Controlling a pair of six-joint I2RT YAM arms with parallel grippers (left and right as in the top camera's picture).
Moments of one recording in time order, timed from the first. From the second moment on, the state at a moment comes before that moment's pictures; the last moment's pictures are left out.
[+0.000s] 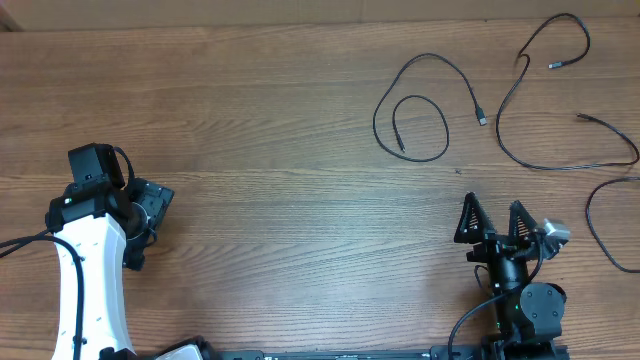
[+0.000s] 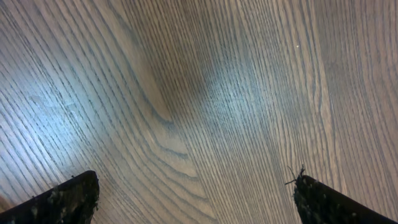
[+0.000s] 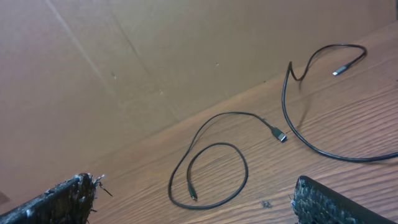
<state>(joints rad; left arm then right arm) 0.35 1.33 0.99 -1.00 -0.04 -0.89 0.07 0.01 0.02 -0.03 0.06 0.49</state>
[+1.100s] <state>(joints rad) 0.35 1.33 0.99 -1.00 -0.04 -0.89 0.03 0.01 0.02 -0.03 0.01 0.12</state>
